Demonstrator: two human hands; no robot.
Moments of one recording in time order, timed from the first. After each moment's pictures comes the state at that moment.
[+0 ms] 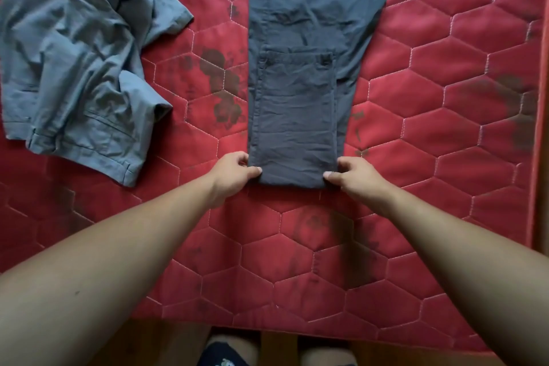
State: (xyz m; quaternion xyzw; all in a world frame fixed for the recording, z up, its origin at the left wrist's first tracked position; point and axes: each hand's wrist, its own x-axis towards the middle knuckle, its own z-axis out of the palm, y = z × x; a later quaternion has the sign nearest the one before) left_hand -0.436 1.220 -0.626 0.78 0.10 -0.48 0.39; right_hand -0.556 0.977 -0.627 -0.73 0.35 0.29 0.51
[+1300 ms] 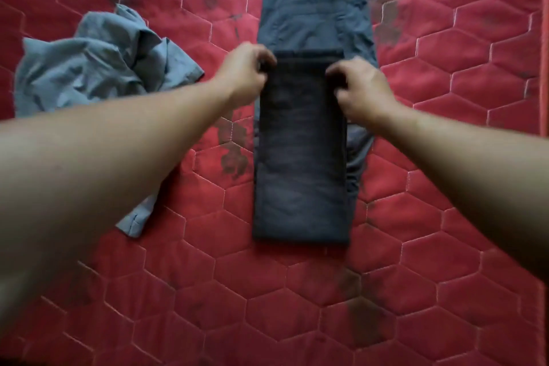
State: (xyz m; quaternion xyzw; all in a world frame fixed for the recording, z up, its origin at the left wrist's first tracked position) left_hand -0.213 1.103 -0.554 0.90 -0.24 -0.23 0.27; right_hand -0.336 0.902 -0.565 -0.94 0.17 0.11 0.27
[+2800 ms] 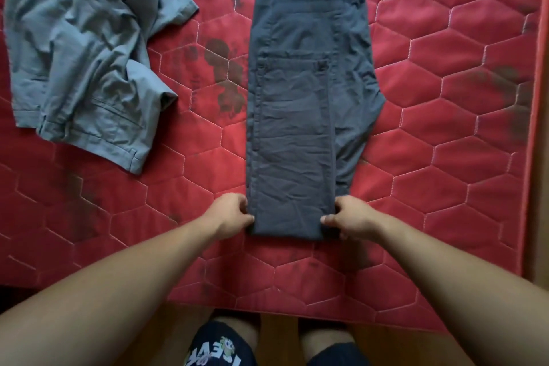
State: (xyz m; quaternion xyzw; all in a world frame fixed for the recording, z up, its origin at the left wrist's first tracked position) left_hand -0.507 1.269 -0.614 0.84 -0.08 -0.53 0.12; right_hand -0.620 1.014 -0.619 -0.71 0.29 0.50 0.40
